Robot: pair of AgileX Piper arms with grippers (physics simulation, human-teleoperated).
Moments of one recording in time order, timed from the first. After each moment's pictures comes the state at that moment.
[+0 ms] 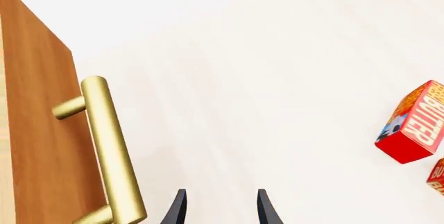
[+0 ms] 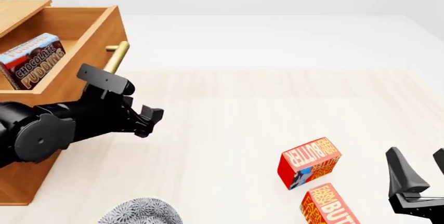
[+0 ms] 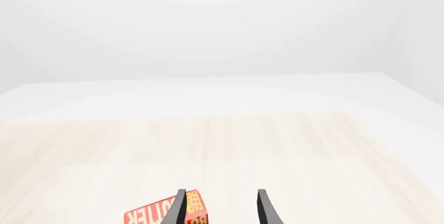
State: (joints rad) left arm -0.42 1.20 -0.72 0.21 0.04; right arm -0.01 0.13 -0.01 -0.10 0.03
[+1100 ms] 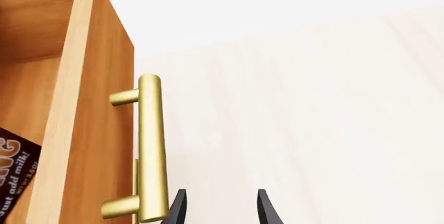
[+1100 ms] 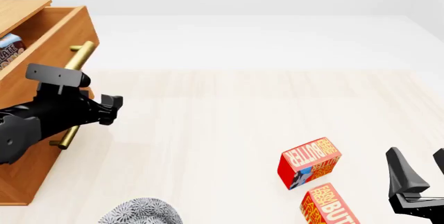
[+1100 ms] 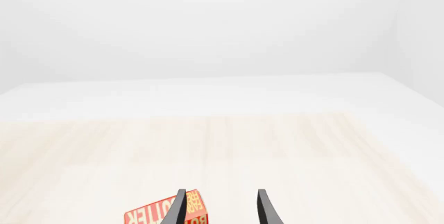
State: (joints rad) left arm -0.15 1.15 -0.65 0.10 0.05; right arm -0.01 0.13 -0.01 -0.10 0.03
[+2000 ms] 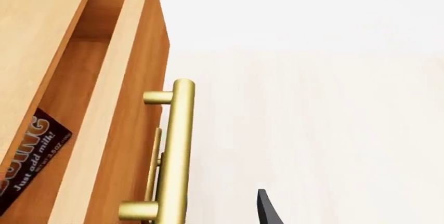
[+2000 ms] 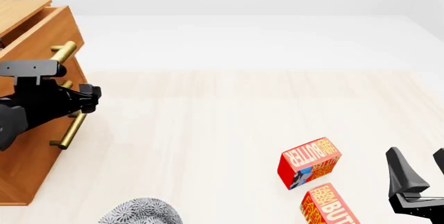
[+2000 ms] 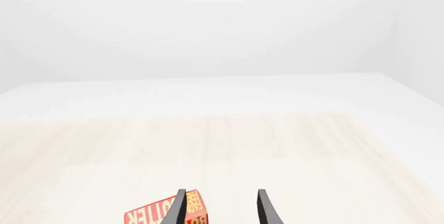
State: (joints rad) left arm 0.00 1.19 -0.68 0.08 -0.01; right arm -0.01 0.13 -0.01 -0.10 0.03
